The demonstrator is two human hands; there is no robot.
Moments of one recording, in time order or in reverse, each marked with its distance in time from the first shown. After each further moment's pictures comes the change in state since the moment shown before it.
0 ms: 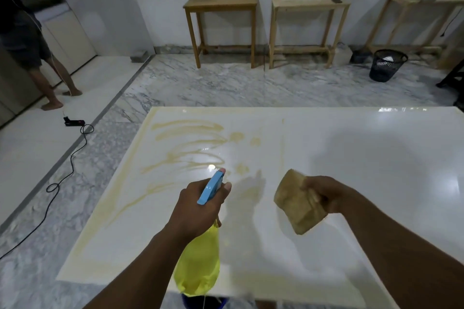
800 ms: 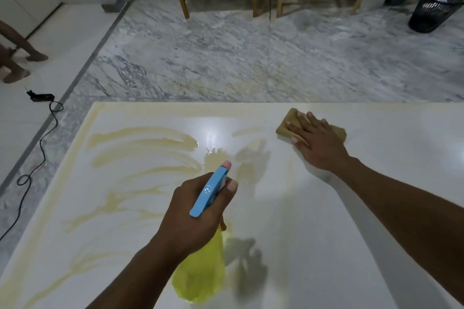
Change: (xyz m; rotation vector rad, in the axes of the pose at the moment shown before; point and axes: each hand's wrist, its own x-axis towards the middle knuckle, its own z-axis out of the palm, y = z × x) left_hand 0.273 0.002 0.079 -0.067 -0.058 -0.068; right_hand 0.307 -0.158 -0.105 -1.460 0.436 -0.698
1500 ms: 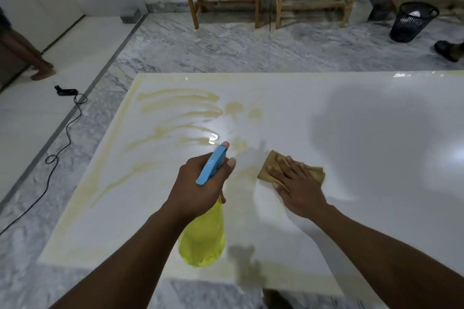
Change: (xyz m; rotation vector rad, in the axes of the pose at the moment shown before) left_hand -0.220 -0.017 -0.031 0.064 0.015 0.087; right_hand -0.291 -0.173 0.057 0.061 0.046 -0.060
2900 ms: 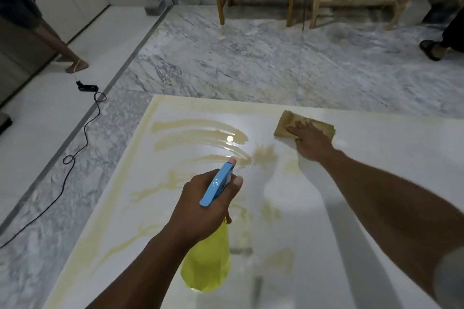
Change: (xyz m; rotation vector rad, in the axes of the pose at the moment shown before) left_hand 0.167 -0.020 -0.059 -0.060 0.086 -0.158; right_hand 0.334 0.050 -0.069 0.213 -0.209 0.157
